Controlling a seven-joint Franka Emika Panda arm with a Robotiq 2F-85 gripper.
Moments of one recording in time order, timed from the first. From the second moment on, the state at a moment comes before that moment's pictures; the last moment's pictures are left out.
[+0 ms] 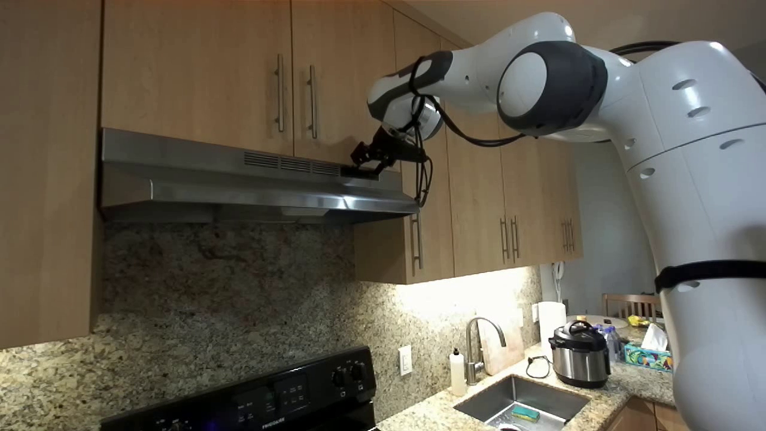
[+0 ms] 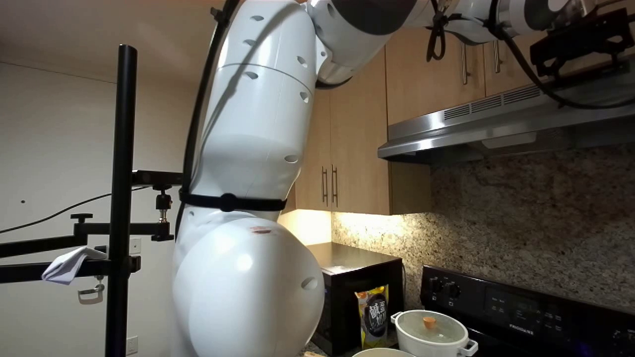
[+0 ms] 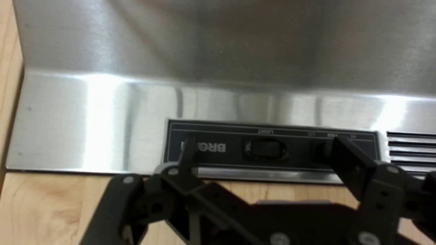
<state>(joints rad) -0.11 0.18 -0.17 -1.28 0.37 2.43 -0.45</state>
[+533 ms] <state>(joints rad) -0.12 0.18 -0.19 -1.28 0.37 2.43 -0.45</state>
